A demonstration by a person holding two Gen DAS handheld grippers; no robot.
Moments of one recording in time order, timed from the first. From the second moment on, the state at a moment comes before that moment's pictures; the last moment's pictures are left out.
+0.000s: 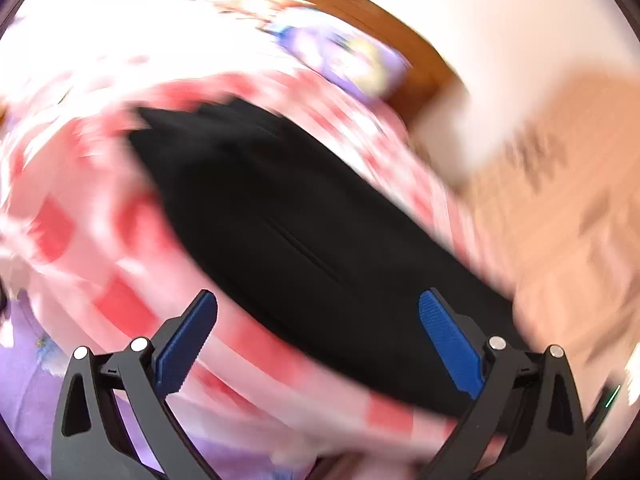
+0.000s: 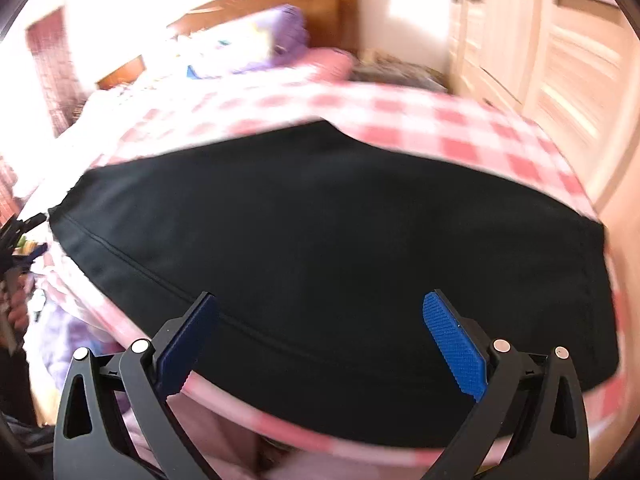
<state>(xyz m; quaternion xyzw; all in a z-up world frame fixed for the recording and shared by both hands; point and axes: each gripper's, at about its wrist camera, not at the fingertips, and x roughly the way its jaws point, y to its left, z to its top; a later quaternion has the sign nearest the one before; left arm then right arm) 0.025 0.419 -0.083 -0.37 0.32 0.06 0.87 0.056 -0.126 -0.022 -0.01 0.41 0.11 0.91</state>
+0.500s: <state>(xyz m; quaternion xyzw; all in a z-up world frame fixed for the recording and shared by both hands) 0.036 0.499 -0.106 -0.49 0.30 0.05 0.82 0.074 -0.054 -0.053 -0.03 0.44 0.18 0.88</state>
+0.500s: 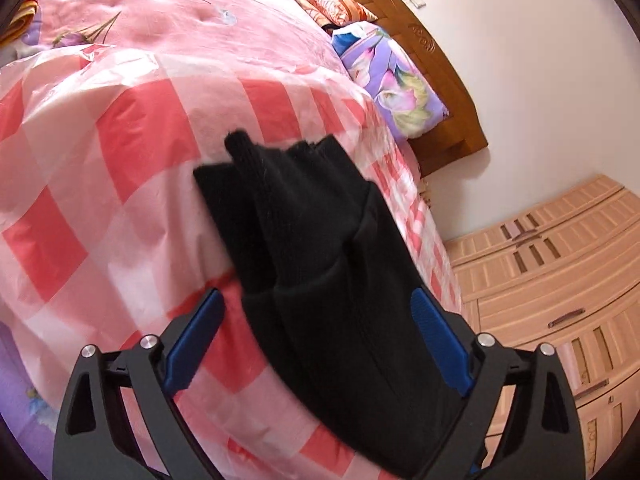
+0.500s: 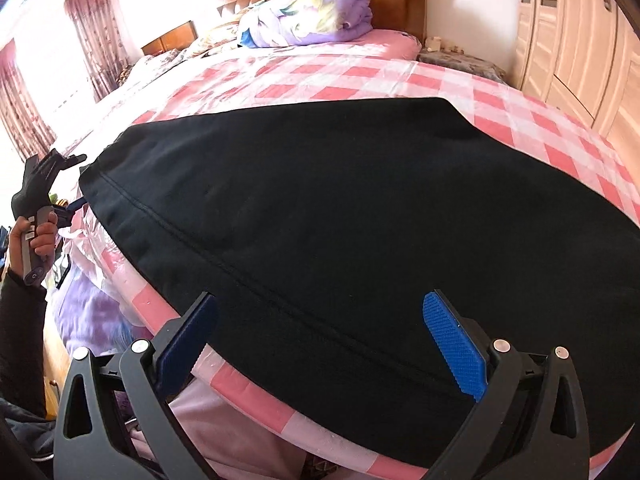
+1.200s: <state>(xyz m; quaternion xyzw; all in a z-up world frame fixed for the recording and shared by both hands) 0.086 0.479 -0.105 -0.44 0.31 0.11 0.84 0.167 0.163 -0.045 -0.11 0.43 0.32 0.84</state>
